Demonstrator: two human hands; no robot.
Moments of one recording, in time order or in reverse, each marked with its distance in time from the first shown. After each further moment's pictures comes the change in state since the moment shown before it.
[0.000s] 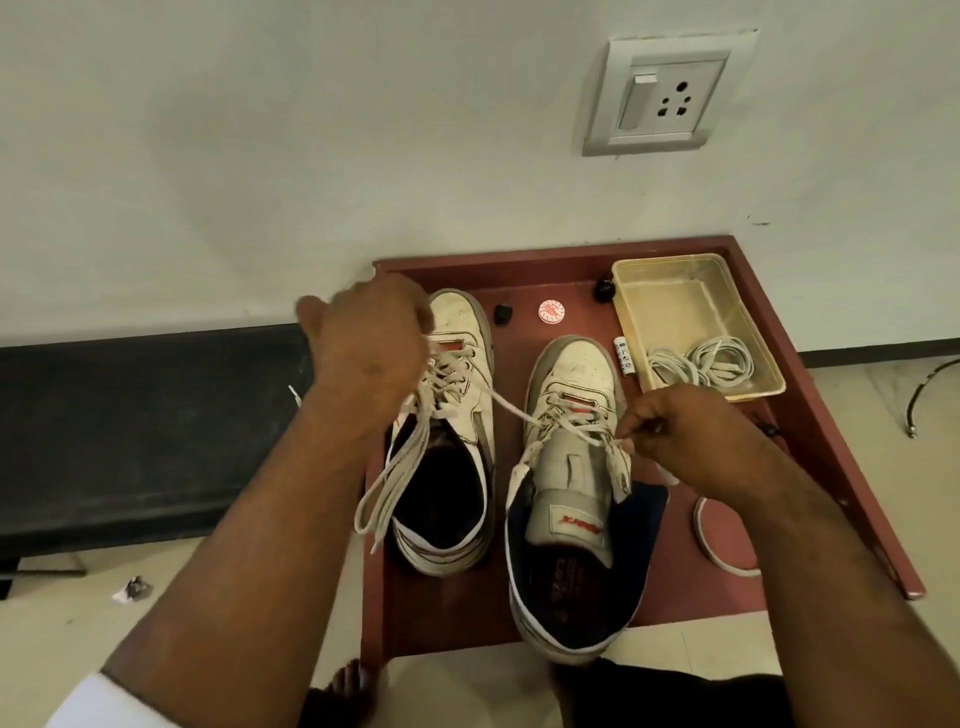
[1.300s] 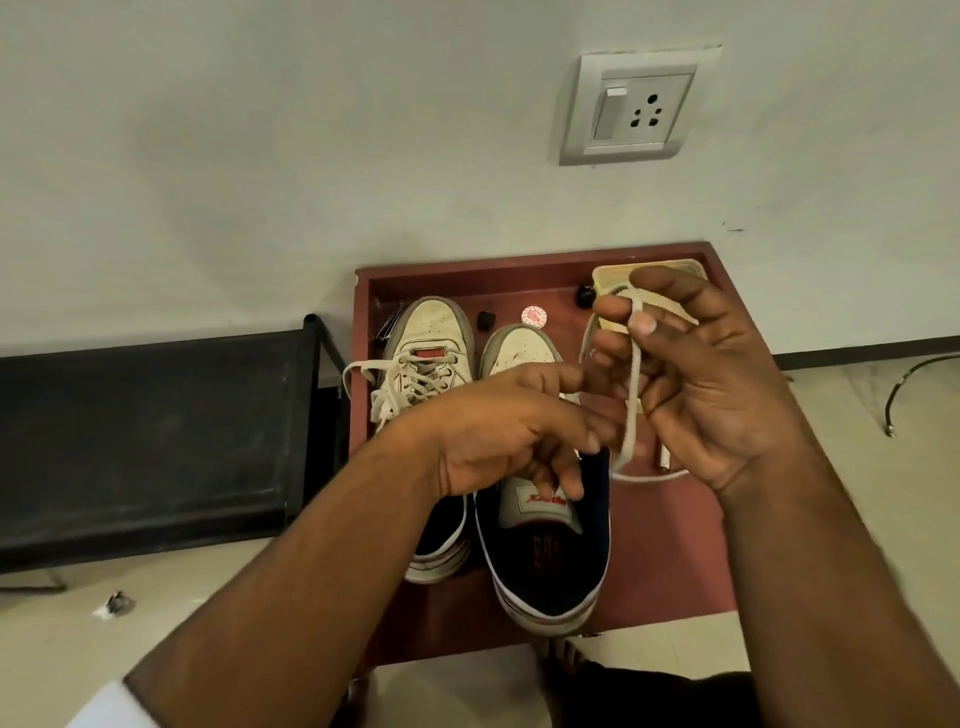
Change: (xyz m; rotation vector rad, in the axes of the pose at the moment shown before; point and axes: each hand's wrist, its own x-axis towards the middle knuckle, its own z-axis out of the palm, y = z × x) left_hand -0.048 0.059 0.012 -1.287 -1.179 0.186; right_hand -0.020 -0.048 -0.036 1.522 0.196 -0.201
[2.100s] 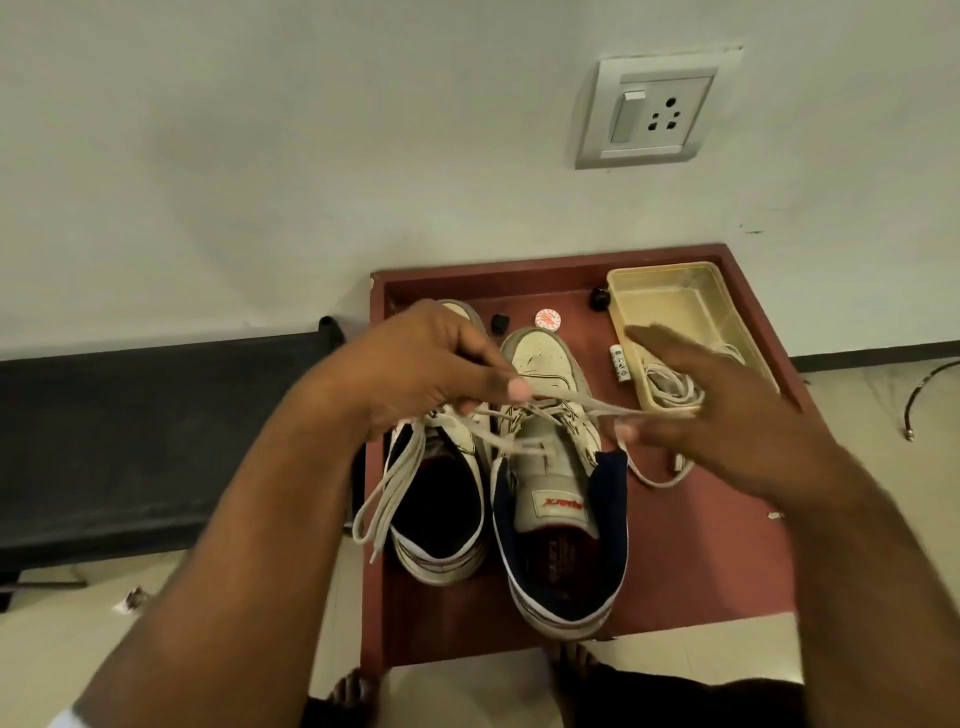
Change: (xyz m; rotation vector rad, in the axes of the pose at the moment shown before) left_hand -0.047 0.031 -0.045 0.505 0.410 0.088; right_hand -0.005 -0.003 -0.027 -1.252 -0.136 0.116
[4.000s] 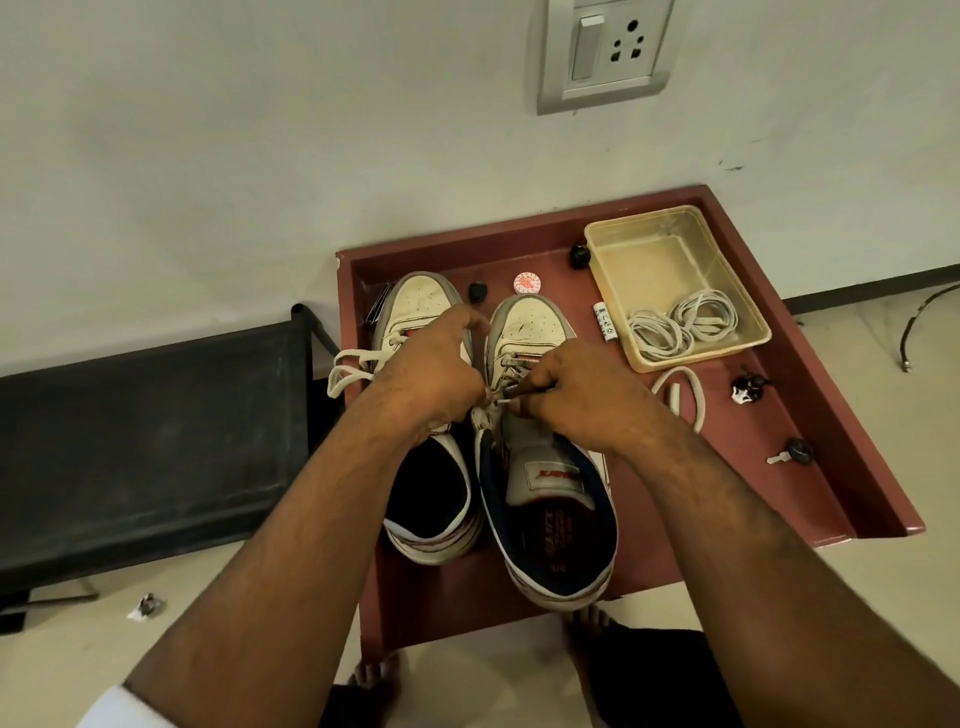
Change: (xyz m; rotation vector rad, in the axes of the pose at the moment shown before) left_hand 0.049 -0.046 0.047 0.160 0.230 -0.239; right_hand 0.043 -0.005 0.077 -0.095 -0.077 0.007
